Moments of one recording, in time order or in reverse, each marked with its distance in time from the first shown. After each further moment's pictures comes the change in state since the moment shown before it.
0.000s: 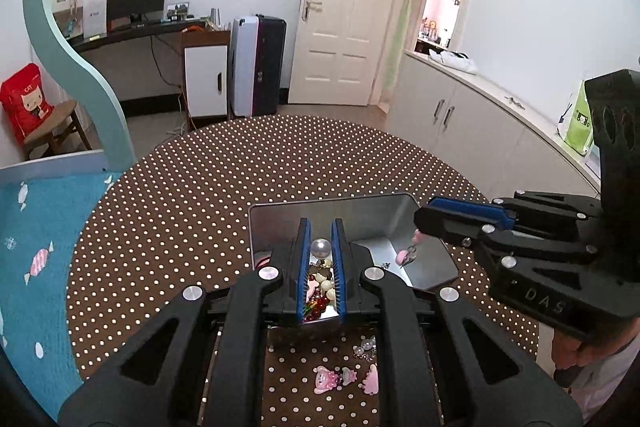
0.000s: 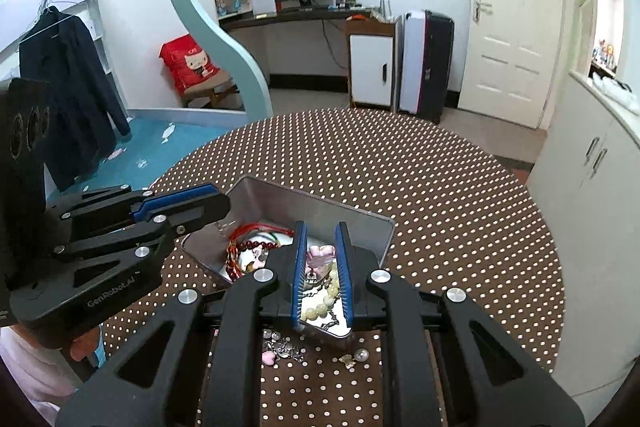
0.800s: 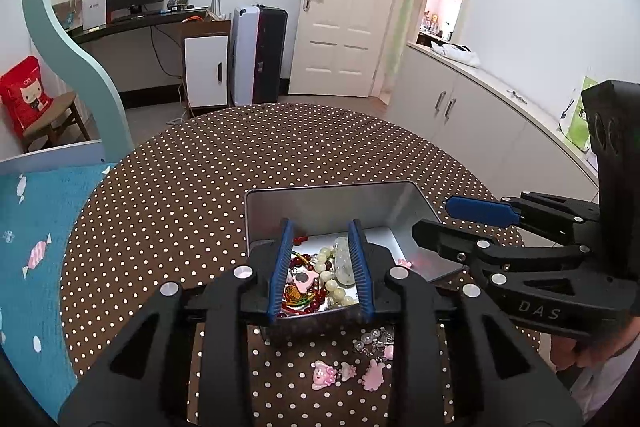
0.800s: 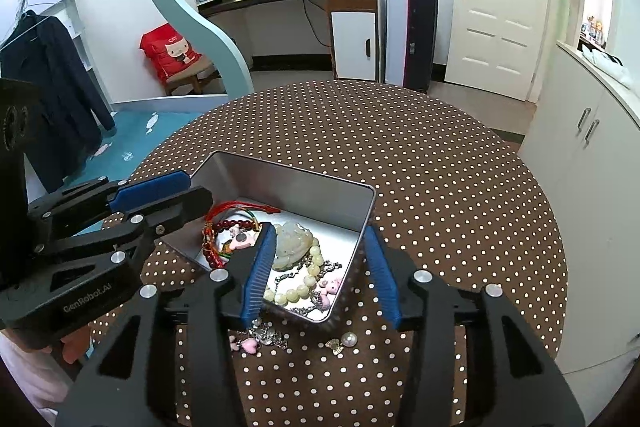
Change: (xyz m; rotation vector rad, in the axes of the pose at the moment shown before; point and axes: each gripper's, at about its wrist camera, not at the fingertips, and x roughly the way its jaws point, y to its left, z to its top) left arm 0.007 -0.001 -0.007 -0.009 0.023 0.002; right arm 0.001 -0.008 -0.008 0.057 0.056 -0.051
